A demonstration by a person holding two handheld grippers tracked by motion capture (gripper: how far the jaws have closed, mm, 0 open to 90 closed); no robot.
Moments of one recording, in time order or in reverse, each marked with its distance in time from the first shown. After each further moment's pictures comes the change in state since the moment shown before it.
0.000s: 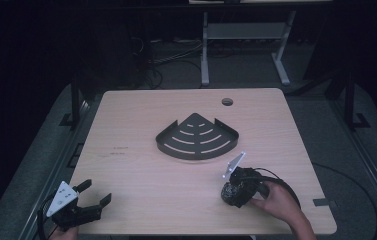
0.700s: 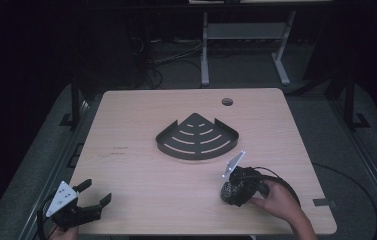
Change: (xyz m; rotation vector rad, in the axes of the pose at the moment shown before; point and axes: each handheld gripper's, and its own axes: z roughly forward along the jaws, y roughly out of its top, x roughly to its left) left arm 0.000 0.001 -0.001 -0.009 -0.001 -0.002; right arm 0.001 0.004 -0.006 -0.005 0.014 -0.017
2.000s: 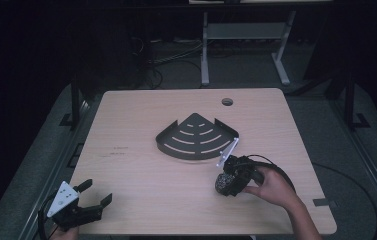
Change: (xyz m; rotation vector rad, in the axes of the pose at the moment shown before) left arm -0.003 0.001 0.001 0.003 -0.005 0.012; right arm -0.014 0.029 -0.014 0.004 0.054 -0.033
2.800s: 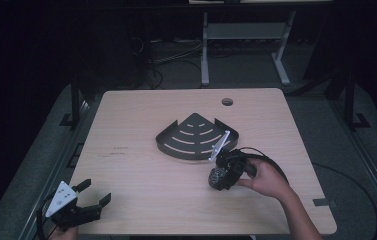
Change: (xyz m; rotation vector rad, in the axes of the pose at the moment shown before) left arm 0.003 0.000 -0.002 -0.005 0.006 -0.004; right arm -0.006 0.026 -0.004 0.002 0.019 -0.042
